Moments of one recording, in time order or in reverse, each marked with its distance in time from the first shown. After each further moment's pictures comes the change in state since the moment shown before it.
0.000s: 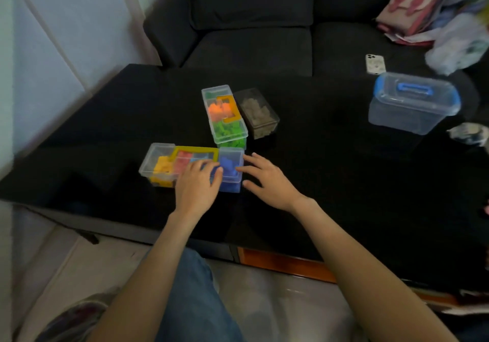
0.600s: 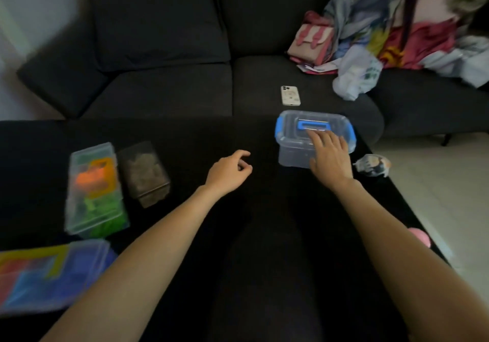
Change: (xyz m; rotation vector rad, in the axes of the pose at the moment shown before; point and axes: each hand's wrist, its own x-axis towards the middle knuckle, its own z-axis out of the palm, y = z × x) left_hand 0.222 0.267 0.139 -0.422 -0.534 0.064; right_hand -0.051 0.301 -0.230 -0.650 0.438 0.570
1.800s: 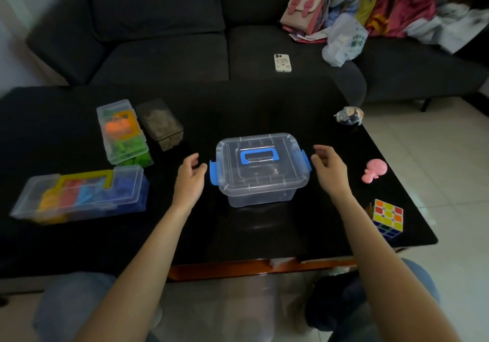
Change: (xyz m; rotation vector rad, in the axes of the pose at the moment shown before) left_hand -0.210 -0.031 0.003 -0.539 0.348 -0.397; right_hand -0.198 -0.038 -0.051 0.925 -0.049 0.539
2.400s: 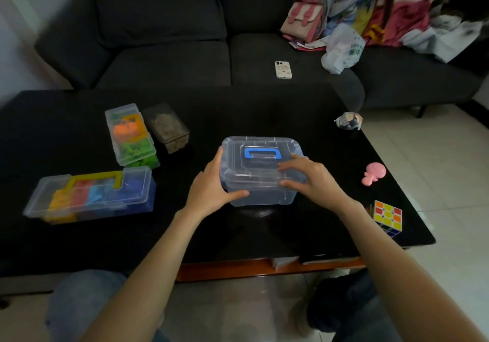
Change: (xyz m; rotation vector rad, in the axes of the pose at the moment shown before) left_hand -0.019 0.006 -0.003 0.458 -0.264 0.439; right_hand -0.034 -0.029 -0.001 -0.333 -0.446 -0.565
